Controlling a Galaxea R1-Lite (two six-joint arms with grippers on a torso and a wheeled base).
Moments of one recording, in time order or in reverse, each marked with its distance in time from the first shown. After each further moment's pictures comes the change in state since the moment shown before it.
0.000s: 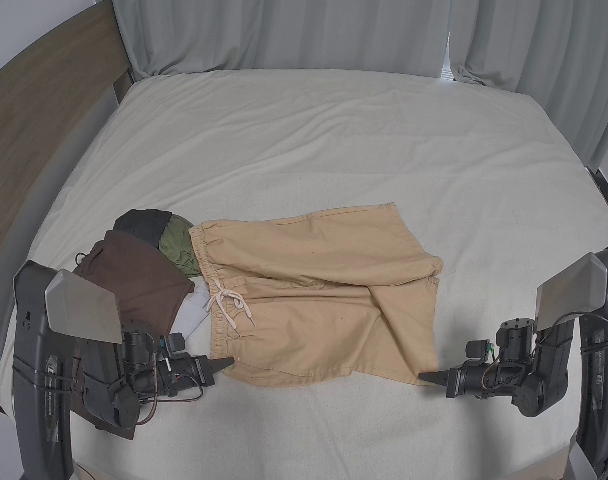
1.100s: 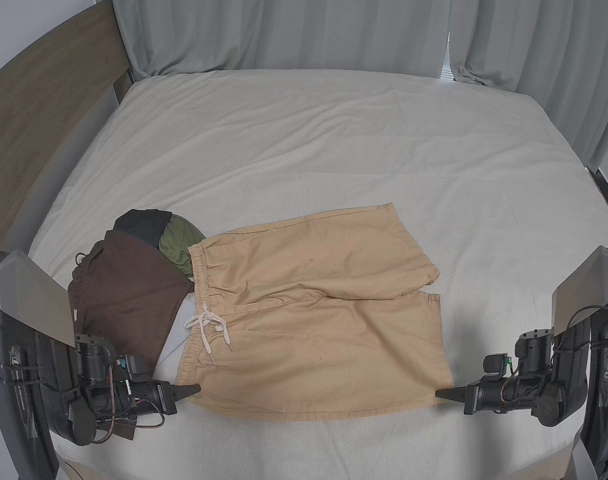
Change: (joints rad) left arm 0.115 -0.180 0.354 -0.001 -0.054 0.154; right arm -0.050 -0.054 0.203 -0.050 -0.003 -0.072
